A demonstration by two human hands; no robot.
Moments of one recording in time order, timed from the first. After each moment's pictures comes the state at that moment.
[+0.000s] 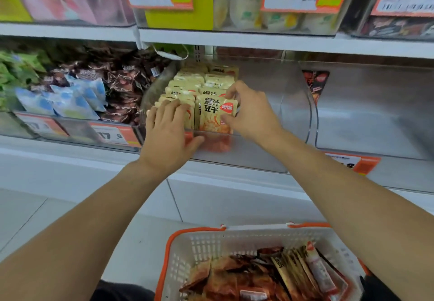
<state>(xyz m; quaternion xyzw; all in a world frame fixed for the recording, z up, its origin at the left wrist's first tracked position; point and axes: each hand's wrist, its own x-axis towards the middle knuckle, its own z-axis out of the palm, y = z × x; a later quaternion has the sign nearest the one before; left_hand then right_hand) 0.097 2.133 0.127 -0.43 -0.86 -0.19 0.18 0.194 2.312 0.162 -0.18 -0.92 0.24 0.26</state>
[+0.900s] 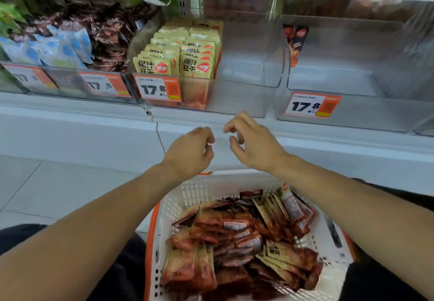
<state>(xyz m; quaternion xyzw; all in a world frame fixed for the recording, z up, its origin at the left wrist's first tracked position) 0.211 2.111 0.056 -0.49 -0.84 -0.23 -0.04 0.335 2.271 0.058 -0.01 -0.95 0.19 0.25</state>
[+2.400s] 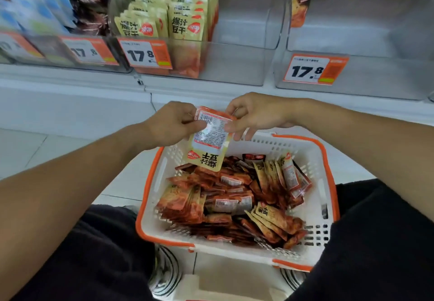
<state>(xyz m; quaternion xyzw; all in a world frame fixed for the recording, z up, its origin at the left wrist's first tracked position) 0.212 2.094 0.085 -0.39 -0.80 -0.33 -0.32 0.343 2.285 0.108 -0.15 -0.82 0.52 -0.20</state>
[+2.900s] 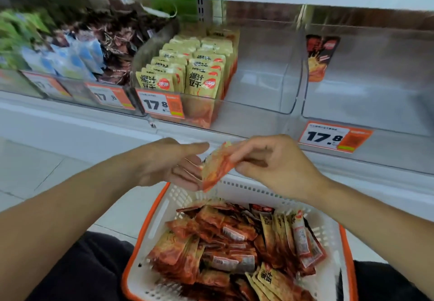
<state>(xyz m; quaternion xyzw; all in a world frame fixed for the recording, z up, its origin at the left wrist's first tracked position) 0.202 2.114 0.145 -0.09 -0.76 -0.41 -0.50 0.354 2.284 0.125 -0.08 -0.78 0.62 0.07</state>
